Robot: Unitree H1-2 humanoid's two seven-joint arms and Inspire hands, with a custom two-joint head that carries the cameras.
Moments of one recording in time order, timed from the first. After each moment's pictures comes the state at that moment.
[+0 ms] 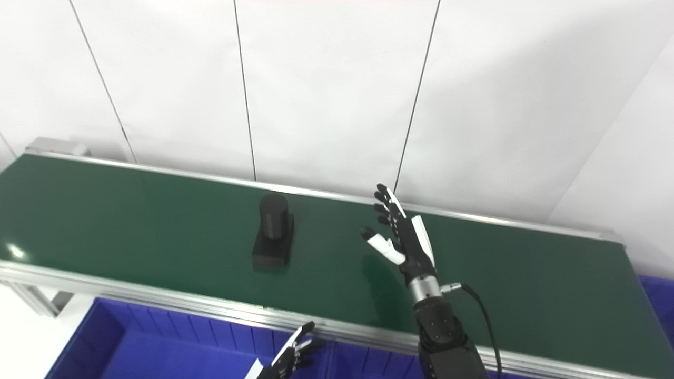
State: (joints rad) left arm 0.14 0.05 -0.53 0.26 0.16 -0.43 0.23; right arm -0.60 -0.07 0.10 0.84 -0.16 -0.42 -0.01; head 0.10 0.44
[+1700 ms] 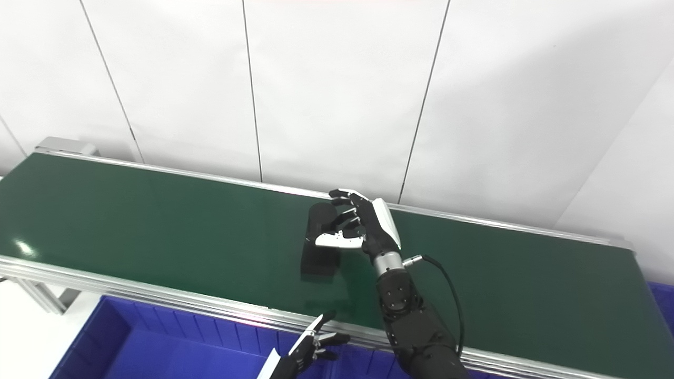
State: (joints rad) left arm 0.11 0.06 -0.65 0.20 0.19 -0.43 0.39; right arm -0.78 0.02 0.19 1.10 -0.32 -0.37 -0.18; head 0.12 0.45
